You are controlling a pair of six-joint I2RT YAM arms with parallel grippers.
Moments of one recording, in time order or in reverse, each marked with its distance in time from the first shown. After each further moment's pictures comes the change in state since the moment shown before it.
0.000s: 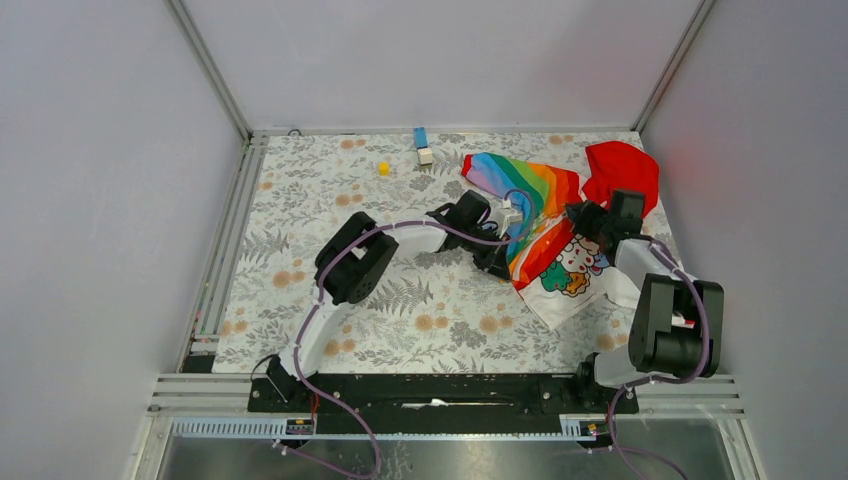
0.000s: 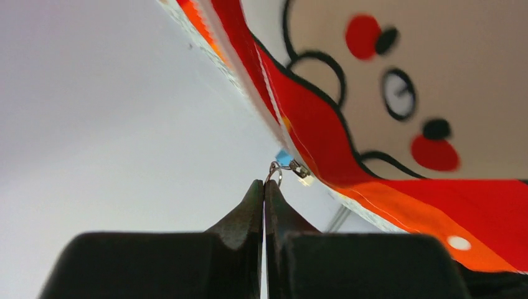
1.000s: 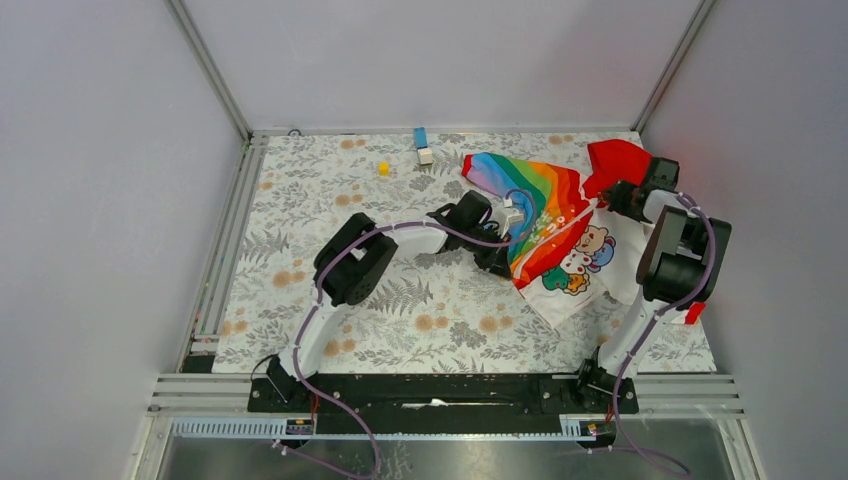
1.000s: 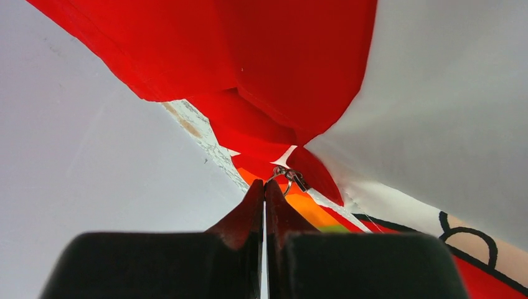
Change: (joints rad) left arm -0.011 -0.018 -0.011 0.014 -0.059 0.017; right arm -0.218 0.507 0.550 -0.250 0.050 -0.276
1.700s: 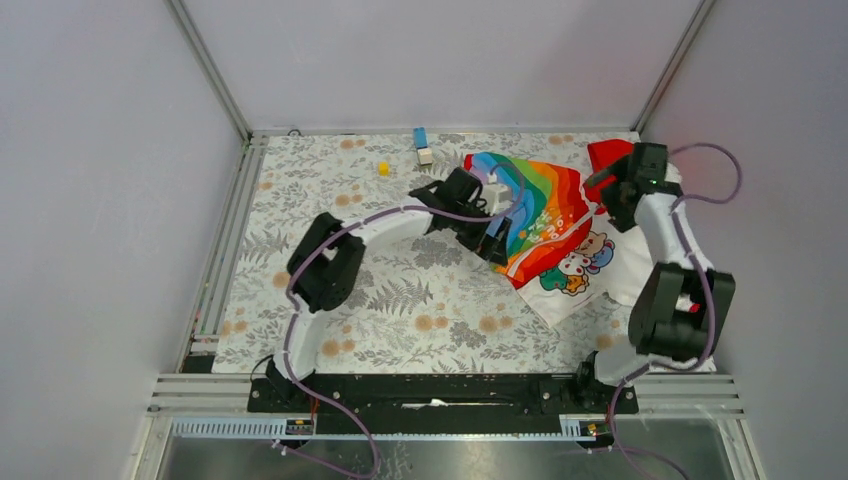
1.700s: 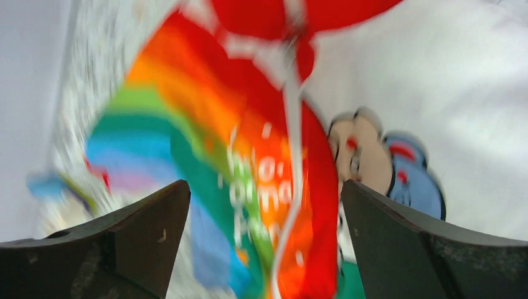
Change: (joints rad) left arm 0.036 -0.131 0.073 -0.288 -0.161 -0.032; right arm 0.100 -0.304 -0.013 -0.276 0.199 -0.818
